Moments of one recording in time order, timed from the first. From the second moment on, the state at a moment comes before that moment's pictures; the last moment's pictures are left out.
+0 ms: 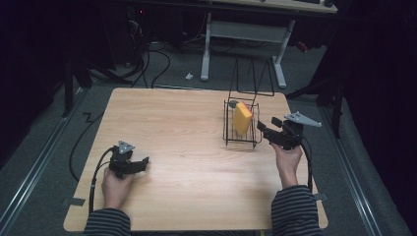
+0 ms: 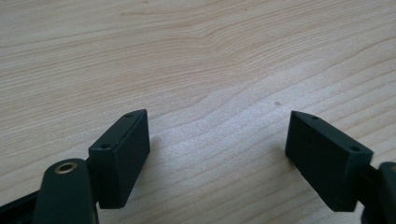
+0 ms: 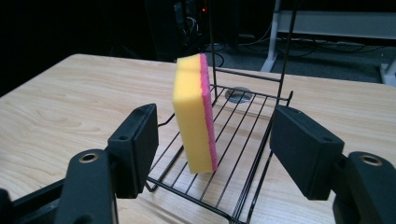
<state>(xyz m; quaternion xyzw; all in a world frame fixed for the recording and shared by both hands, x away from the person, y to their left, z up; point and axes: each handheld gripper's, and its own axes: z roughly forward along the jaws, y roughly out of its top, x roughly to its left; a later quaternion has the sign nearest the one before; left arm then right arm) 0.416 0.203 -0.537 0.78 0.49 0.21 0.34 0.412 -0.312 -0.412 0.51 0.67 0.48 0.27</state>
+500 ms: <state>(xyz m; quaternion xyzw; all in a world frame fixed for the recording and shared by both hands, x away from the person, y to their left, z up) 0.415 0.203 -0.537 0.78 0.49 0.21 0.34 0.377 -0.335 -0.413 0.52 0.64 0.51 0.26</state>
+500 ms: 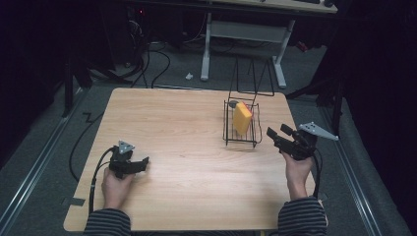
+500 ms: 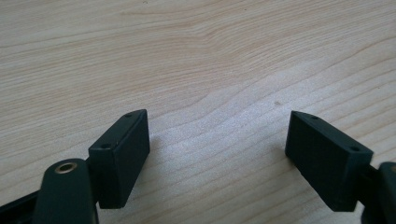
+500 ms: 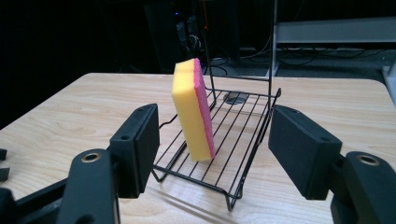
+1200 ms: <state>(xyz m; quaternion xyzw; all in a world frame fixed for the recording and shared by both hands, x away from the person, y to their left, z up) 0.415 0.203 -0.537 0.78 0.49 0.21 0.34 0.326 -0.329 -0.428 0.50 0.63 0.52 0.29</state>
